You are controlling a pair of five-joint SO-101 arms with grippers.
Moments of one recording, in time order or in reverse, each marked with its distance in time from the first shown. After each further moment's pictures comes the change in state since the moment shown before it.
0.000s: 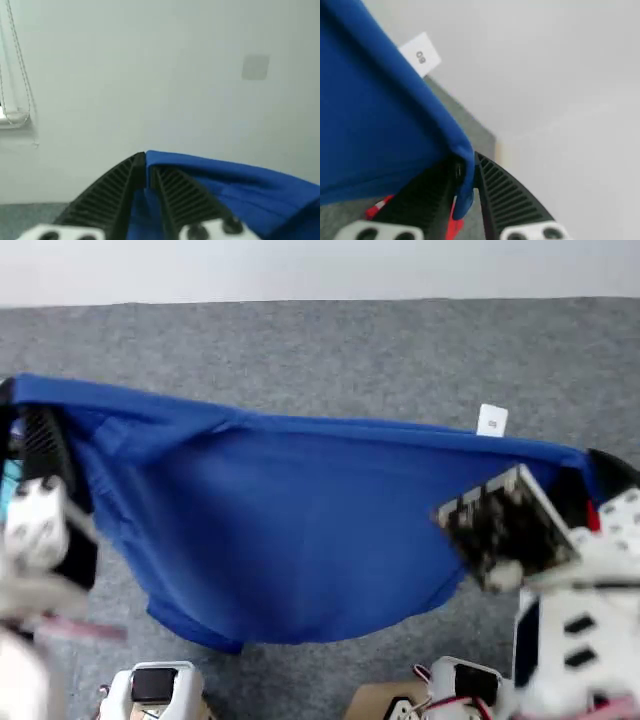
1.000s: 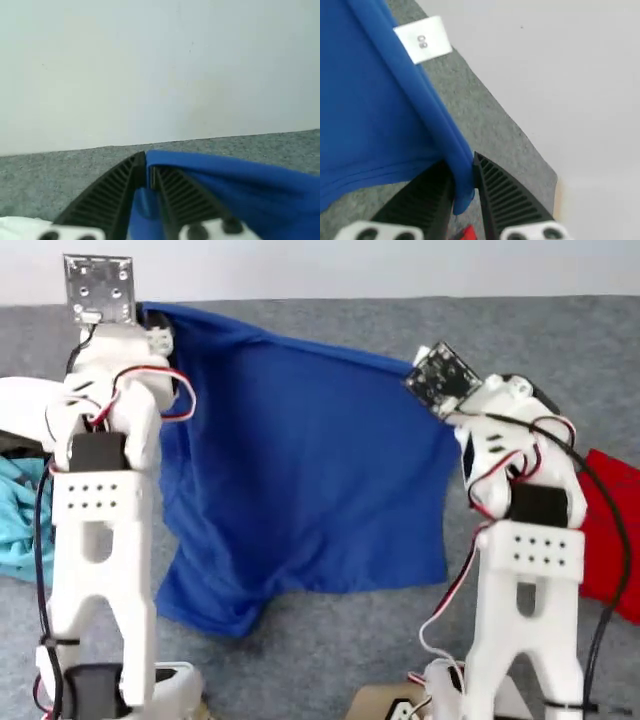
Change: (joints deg) left arm 0.0 34.3 30.8 -49.1 -4.0; right arm -7.7 14.6 57.5 -63.7 0.0
